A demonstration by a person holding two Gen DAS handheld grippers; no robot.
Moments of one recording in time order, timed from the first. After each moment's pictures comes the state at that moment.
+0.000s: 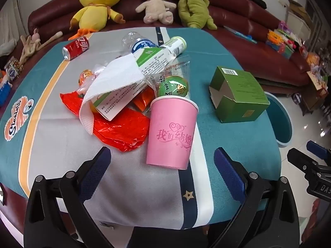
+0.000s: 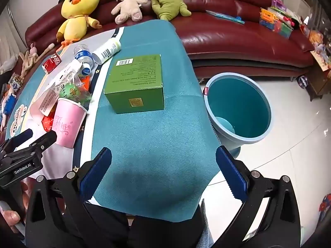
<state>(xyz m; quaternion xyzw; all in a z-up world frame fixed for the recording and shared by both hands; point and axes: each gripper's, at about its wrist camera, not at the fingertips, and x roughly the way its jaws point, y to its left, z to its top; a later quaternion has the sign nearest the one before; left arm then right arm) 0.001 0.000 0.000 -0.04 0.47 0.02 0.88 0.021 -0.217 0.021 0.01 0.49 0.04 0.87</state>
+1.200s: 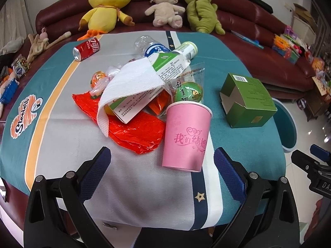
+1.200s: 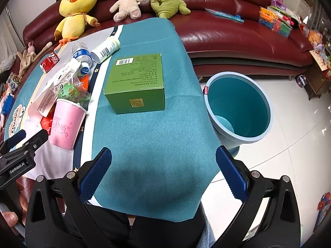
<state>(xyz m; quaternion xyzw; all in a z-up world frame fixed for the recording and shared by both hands) -0.006 0.016 0.009 -0.04 0.45 0.05 0.89 0.026 -0.214 0.022 0.01 0.50 0.04 0.87</state>
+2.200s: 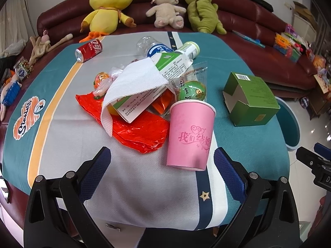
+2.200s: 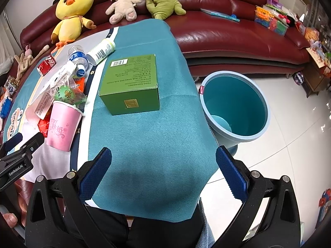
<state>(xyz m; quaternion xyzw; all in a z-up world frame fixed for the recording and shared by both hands) -0.008 0.026 0.012 -0.04 0.45 0.05 0.89 0.024 -0.221 0.021 0.02 0.50 0.03 0.87</state>
